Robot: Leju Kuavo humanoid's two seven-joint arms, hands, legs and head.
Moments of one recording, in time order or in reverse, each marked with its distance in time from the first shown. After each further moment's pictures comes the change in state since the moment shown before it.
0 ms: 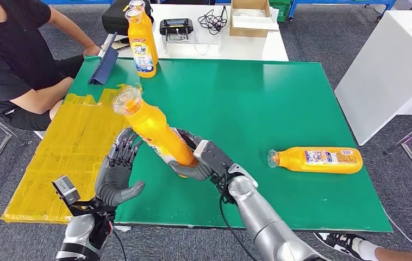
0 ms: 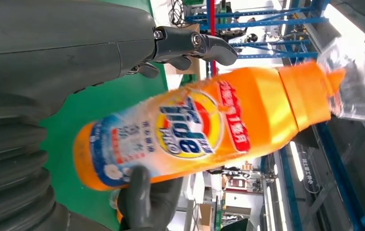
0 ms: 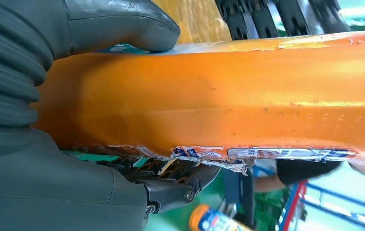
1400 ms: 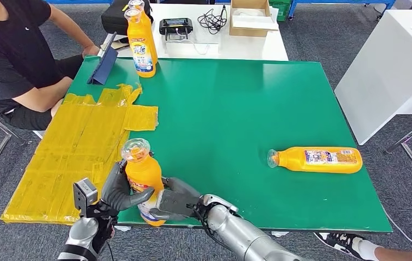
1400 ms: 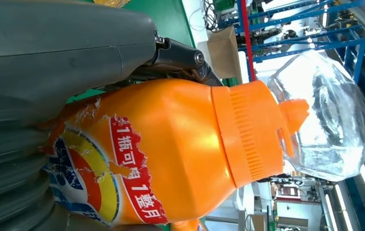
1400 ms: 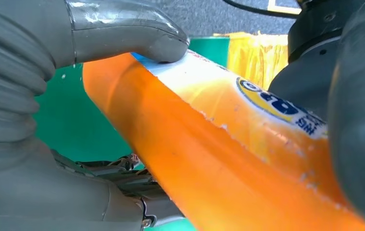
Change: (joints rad) left arm 0.002 0.041 -0.020 0.074 -0.119 0.115 0.004; right arm 0.009 0.002 0.504 0.164 -0.084 -0.122 0.024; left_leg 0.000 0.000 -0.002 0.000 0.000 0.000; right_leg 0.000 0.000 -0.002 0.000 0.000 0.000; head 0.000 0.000
